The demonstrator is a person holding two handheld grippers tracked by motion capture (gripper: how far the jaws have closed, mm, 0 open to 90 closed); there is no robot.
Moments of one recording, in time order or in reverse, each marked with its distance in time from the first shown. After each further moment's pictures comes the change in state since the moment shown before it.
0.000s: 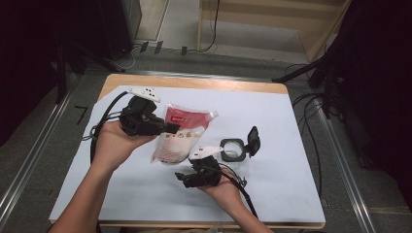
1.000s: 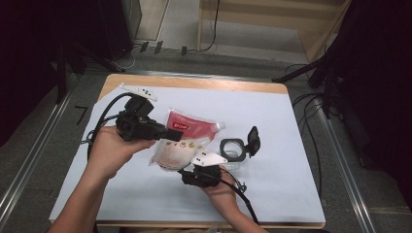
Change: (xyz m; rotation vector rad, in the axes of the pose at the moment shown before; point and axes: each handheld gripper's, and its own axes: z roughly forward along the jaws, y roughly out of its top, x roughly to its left) left arm -0.018 0.004 -0.015 -0.011 -0.172 -0.155; right arm 0.011 -0.008 -0.003 -0.261 -0.155 -0.099
